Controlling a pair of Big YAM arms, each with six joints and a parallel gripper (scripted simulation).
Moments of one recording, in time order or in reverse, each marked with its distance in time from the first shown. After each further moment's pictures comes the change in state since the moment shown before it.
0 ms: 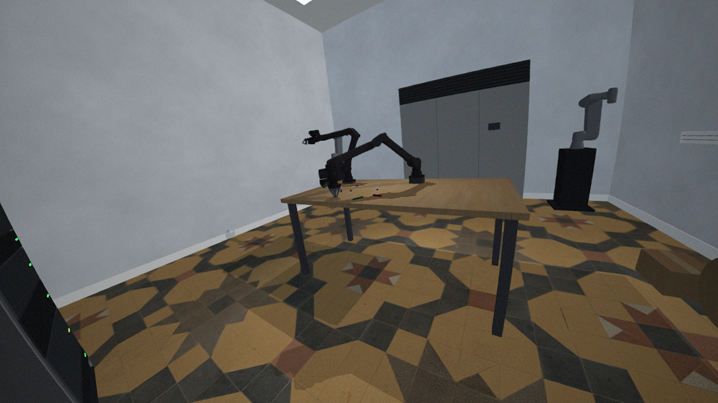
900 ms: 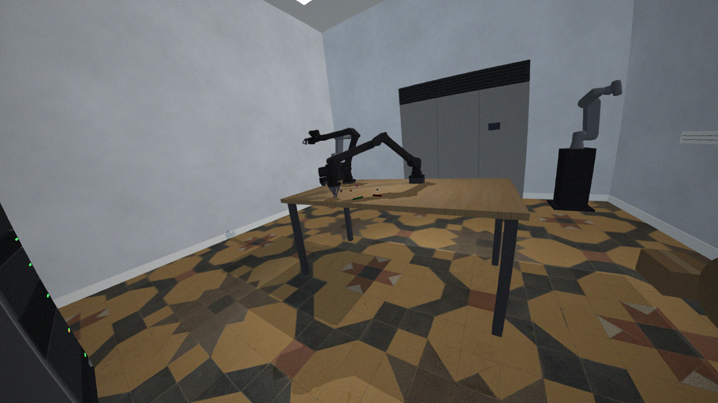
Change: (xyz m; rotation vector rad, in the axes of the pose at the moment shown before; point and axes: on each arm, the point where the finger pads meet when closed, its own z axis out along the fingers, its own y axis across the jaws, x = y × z) left arm -0.001 0.000 -0.013 0.003 -0.006 0.000; right arm 0.000 0.000 0.000 0.000 0.000 0.000
